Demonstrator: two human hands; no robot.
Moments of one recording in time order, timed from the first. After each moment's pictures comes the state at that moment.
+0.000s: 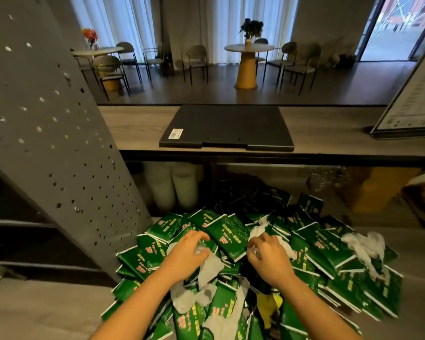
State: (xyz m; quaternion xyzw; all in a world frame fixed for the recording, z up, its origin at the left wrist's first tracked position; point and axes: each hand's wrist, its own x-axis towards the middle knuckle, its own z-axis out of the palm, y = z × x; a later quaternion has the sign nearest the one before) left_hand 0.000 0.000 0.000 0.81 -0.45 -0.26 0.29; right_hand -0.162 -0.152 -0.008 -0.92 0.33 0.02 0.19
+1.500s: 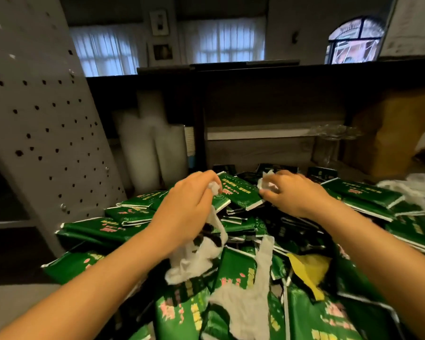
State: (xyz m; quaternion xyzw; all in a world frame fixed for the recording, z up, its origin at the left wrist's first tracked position) left_hand -0.004 -0.010 -0.073 0.72 -0.59 0.04 0.36; right_hand -0.141 -0.182 -0.069 -0.93 0.37 -0.06 0.04
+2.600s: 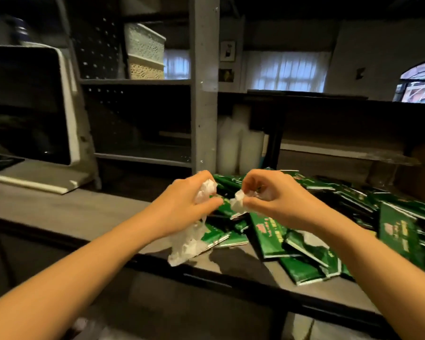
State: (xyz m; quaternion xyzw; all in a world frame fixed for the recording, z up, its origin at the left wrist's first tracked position) left_hand -0.027 0.236 -0.063 0.78 -0.52 0.05 0.34; right_hand -0.149 0.072 -0.039 -0.95 0.03 -0.22 0.20
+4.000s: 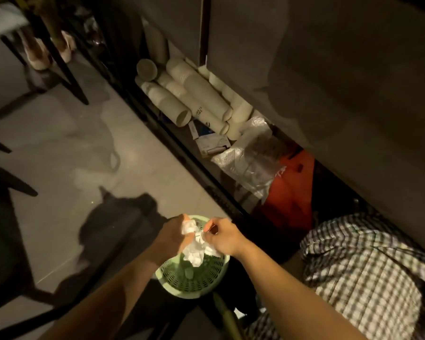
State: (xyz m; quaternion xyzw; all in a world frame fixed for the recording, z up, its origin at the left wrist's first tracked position) left_hand -0.046 0.552 -0.533 0.87 0.03 -0.29 0.39; right_hand -0.044 0.396 -0.521 -0.82 0.09 0.37 0.42
